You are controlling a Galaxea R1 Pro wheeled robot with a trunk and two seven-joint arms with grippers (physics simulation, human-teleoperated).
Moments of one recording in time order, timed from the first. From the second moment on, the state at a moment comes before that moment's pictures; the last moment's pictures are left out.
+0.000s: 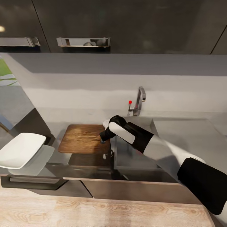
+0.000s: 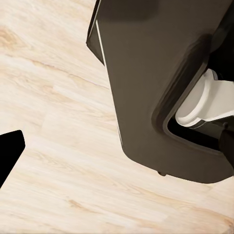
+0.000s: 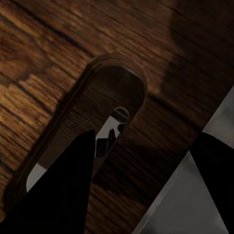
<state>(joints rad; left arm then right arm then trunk) 0.01 0.00 0.22 0.07 0.17 -0.24 -0.09 -1.30 0.12 1.06 -0.90 -1.23 0.99 -0.53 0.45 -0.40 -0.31</state>
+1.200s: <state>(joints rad) 0.01 0.00 0.22 0.07 0.17 -0.24 -0.09 -1.30 0.11 1.07 -0.90 -1.23 0.99 -0.53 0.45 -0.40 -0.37</state>
